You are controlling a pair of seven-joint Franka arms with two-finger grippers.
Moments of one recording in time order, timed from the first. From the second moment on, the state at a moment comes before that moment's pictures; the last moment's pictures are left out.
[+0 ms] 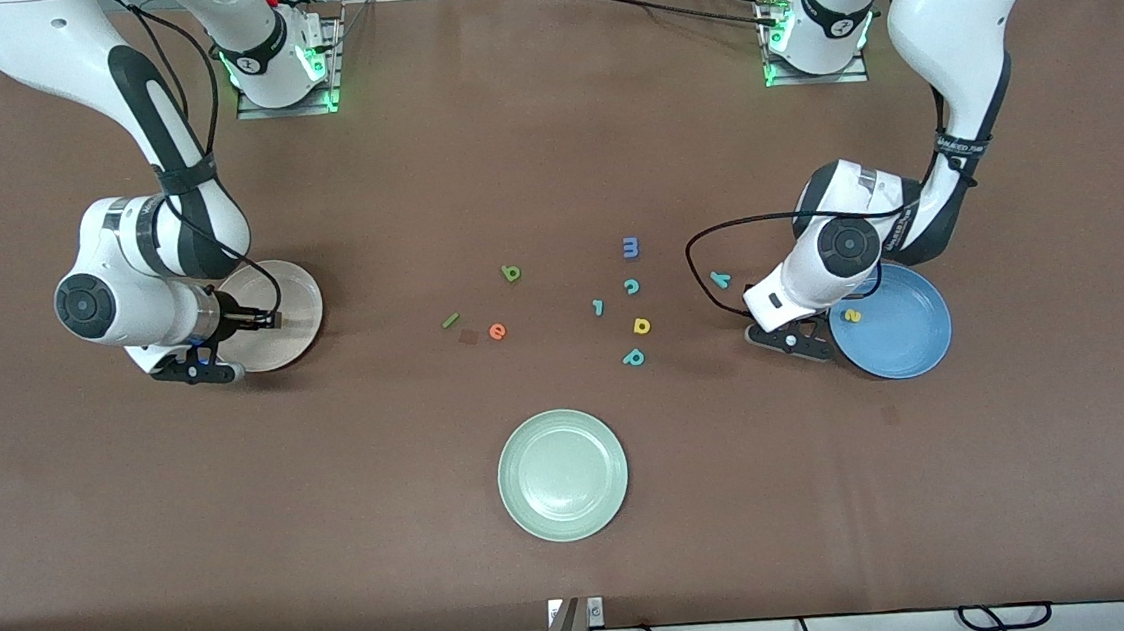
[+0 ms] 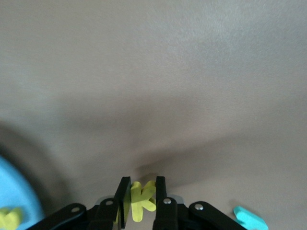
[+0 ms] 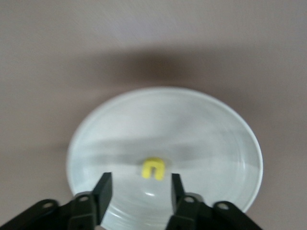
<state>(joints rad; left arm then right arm) -0.07 0.52 -0.23 -1.99 0.18 2.39 -0.09 0.23 0.41 -0.17 -2.01 0.15 2.20 0.07</state>
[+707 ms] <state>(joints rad) 0.12 0.47 -0.21 -1.88 0.24 2.12 0.10 0.58 0.54 -0.15 -1.88 0.16 2.36 0.94</state>
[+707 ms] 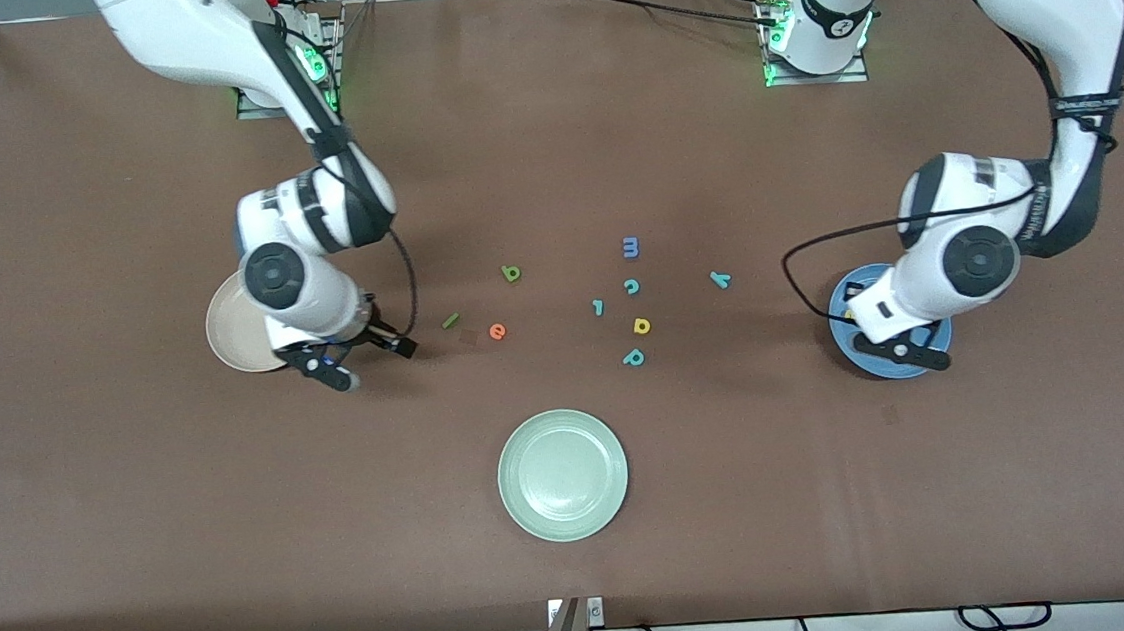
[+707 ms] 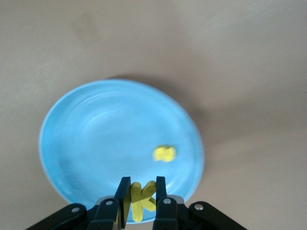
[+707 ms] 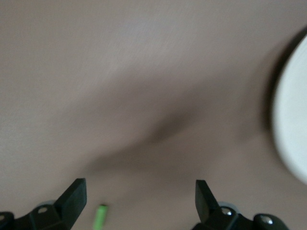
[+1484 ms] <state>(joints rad) 0.21 0.51 -0.22 -1.99 0.27 2.29 0.11 0.70 0.63 -0.16 -1.87 0.16 2.50 1.25</state>
